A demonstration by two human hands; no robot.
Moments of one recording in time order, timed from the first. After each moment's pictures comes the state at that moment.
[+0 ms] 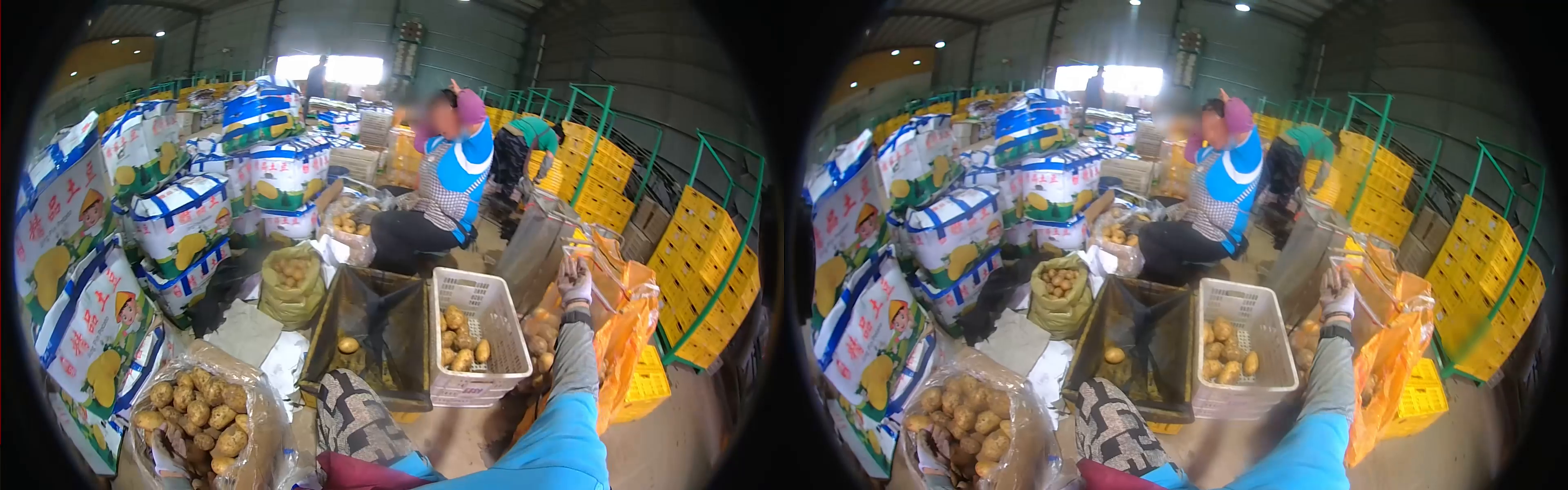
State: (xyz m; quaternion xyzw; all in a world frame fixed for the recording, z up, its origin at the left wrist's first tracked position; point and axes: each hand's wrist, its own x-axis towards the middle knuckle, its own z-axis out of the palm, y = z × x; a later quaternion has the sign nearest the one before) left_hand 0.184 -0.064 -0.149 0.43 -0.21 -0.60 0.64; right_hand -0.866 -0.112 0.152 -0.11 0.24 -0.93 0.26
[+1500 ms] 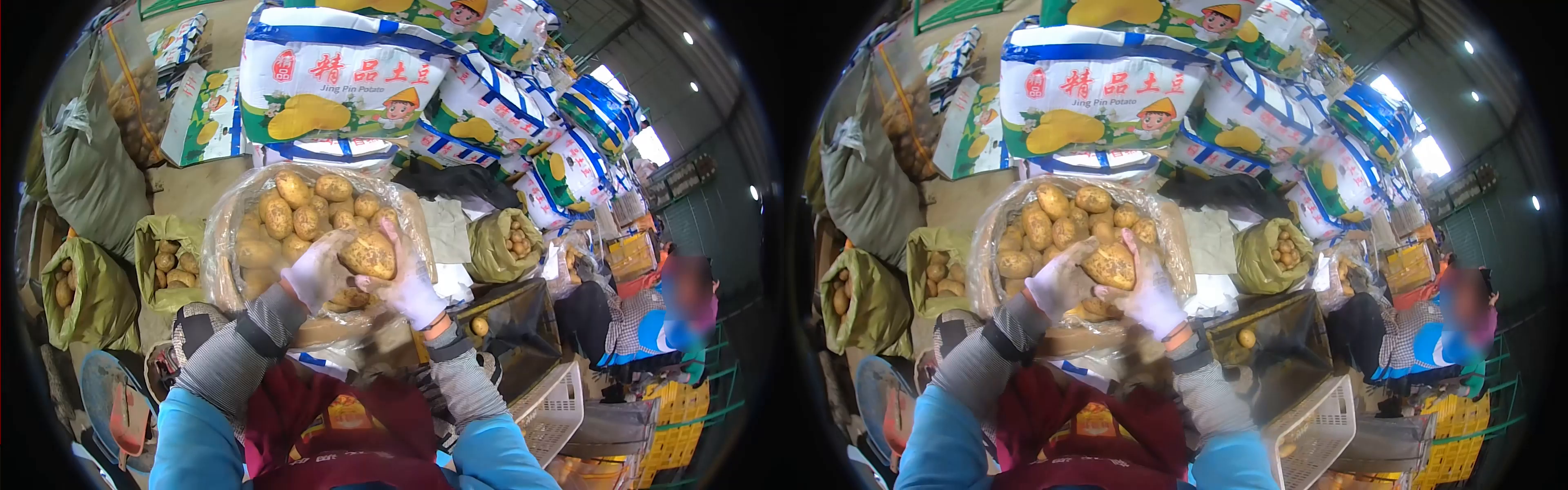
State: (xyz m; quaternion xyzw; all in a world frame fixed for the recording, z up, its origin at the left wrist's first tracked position) left_hand 0.081 -0.047 -0.069 0.48 -0.47 -0.36 0.65; right_hand -0.067 -0.170 -0.002 -0.91 0.16 -0.22 0.32
